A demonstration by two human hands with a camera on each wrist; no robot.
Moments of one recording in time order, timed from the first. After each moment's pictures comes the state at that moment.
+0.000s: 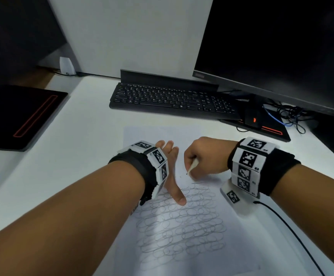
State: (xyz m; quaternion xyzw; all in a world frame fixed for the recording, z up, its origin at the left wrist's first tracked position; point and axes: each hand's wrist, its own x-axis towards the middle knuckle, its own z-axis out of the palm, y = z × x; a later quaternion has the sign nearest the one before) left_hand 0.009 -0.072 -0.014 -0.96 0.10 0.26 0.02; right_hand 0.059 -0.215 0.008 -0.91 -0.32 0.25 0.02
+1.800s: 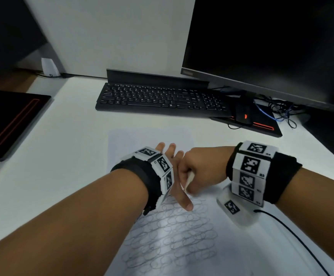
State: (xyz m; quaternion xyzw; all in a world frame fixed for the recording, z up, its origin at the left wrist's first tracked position) left_hand 0.019 -0.102 -0.026 -0.95 0.11 0.28 0.02; right_hand 0.054 -0.226 0.010 -0.88 -0.34 0.33 -0.01
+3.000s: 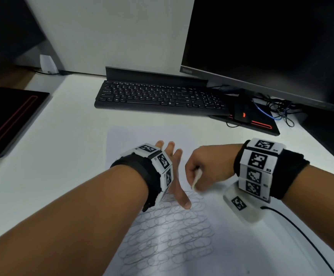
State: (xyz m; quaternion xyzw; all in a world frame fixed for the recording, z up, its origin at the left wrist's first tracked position) left_hand 0.016 -0.101 -0.020 -0.95 0.10 0.29 0.02; right_hand 0.057 -0.243 0.010 -0.88 -0.31 0.35 0.00
